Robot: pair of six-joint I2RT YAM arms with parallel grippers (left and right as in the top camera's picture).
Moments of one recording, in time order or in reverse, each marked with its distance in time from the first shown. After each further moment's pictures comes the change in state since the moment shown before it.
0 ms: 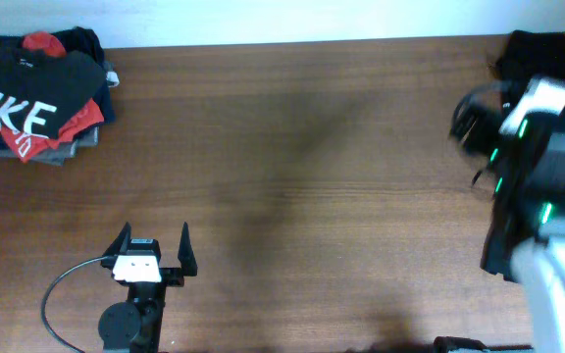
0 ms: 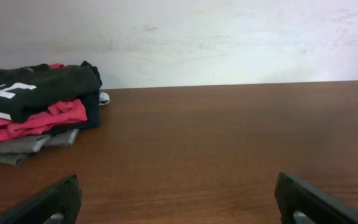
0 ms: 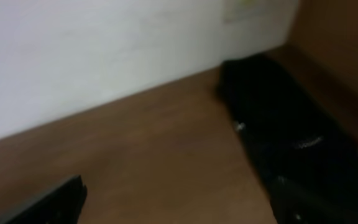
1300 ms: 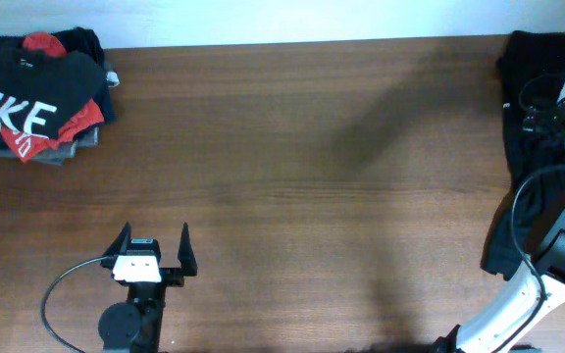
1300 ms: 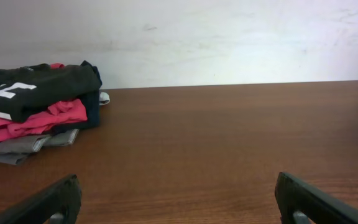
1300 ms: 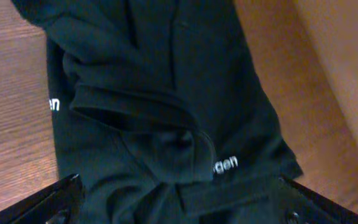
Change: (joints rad) left arm 0.000 0.000 0.000 0.000 0.000 0.000; right arm -0.413 0.982 0.573 -0.001 -0.051 -0.502
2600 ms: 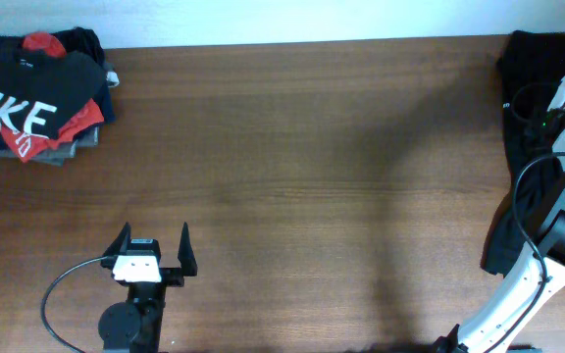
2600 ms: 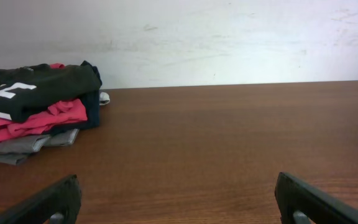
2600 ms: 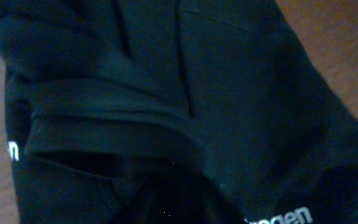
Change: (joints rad) left arm 0.000 0.000 0.000 0.000 0.000 0.000; right arm -0.019 0.159 0.002 0.197 -0.079 0.149
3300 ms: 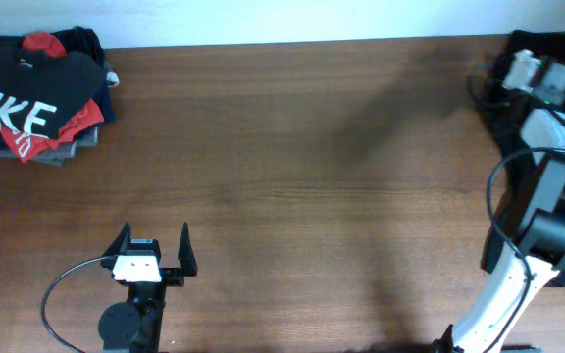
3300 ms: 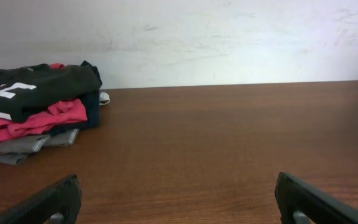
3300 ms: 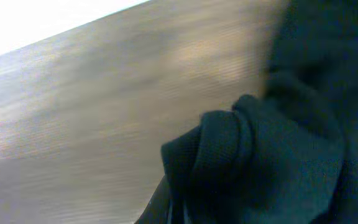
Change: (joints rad) left arm 0.000 0.000 0.000 0.000 0.000 0.000; right arm 0.193 -0.053 0.002 -0.042 -0.367 0.173
